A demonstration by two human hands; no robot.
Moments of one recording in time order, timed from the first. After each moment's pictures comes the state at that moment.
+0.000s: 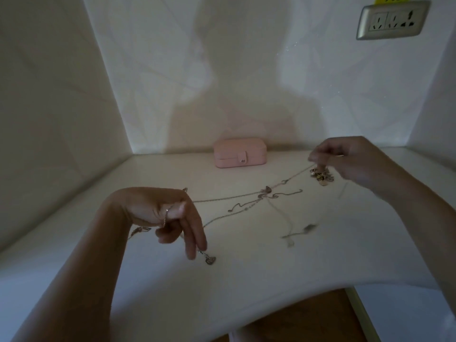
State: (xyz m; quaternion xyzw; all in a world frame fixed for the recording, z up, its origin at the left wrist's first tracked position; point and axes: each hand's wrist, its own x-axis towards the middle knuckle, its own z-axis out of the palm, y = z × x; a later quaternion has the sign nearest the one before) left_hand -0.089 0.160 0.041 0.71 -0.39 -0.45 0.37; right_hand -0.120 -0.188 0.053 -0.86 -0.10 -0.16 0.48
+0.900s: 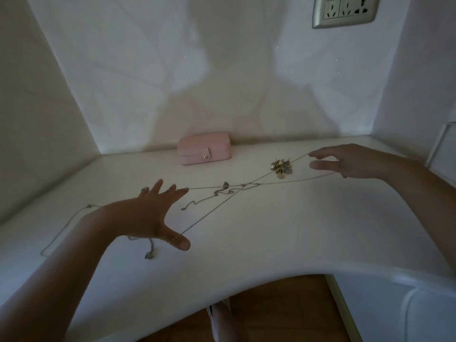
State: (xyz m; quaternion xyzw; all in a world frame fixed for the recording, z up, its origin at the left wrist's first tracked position) left_hand -0.114 0.083 0.029 0.96 -0.18 -0.19 0.00; right_hand -0.079 -0.328 0.028 -0.99 -0.04 -0.01 0.16
